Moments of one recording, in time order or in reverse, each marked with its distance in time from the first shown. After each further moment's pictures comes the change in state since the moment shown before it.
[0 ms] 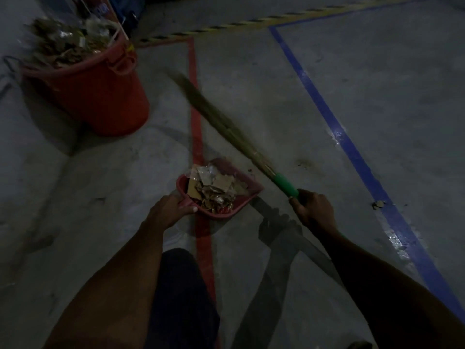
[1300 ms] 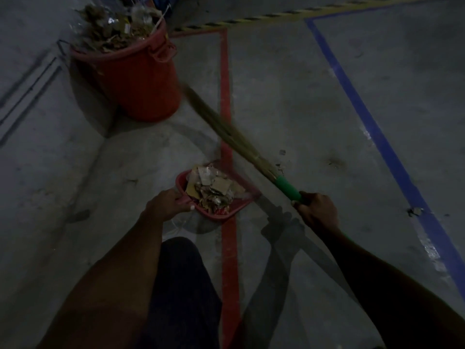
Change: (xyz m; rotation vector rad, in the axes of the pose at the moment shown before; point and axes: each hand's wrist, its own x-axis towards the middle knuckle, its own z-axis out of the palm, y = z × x) left_hand -0.037 -0.069 -0.040 -0.004 -0.011 -0.130; right_hand -0.010 -0.060 0.027 0.013 -0.128 -0.036
